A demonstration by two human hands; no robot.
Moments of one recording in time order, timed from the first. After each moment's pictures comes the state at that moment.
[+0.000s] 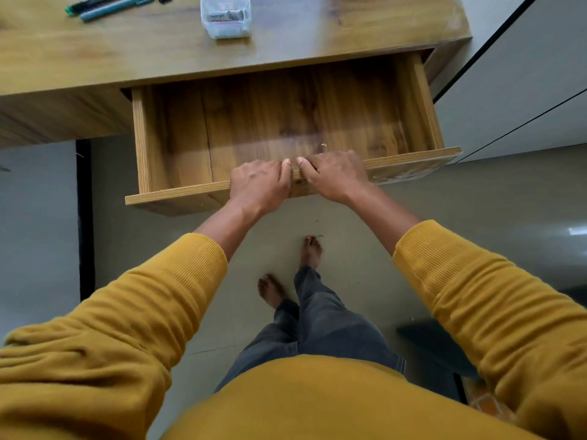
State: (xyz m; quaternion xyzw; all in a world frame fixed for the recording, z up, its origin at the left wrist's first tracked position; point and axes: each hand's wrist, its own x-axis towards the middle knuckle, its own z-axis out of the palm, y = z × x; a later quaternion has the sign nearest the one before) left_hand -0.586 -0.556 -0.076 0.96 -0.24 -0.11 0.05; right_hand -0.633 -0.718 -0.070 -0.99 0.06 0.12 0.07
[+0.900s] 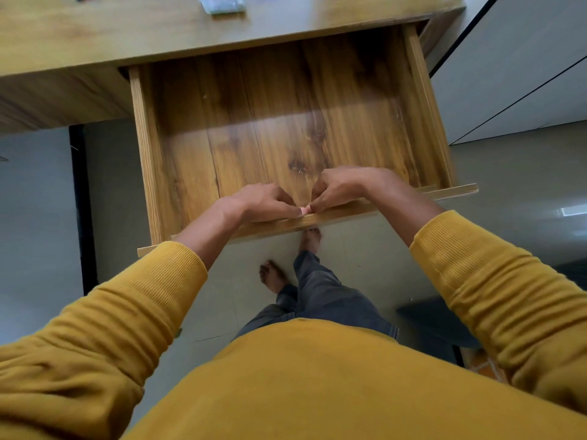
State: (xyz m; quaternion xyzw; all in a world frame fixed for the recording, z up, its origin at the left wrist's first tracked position) left_hand -0.621 -0.511 -0.058 0.82 -0.31 -0.48 0.09; right_hand -0.678 -0.711 -0.044 -0.87 0.03 0.47 0.17
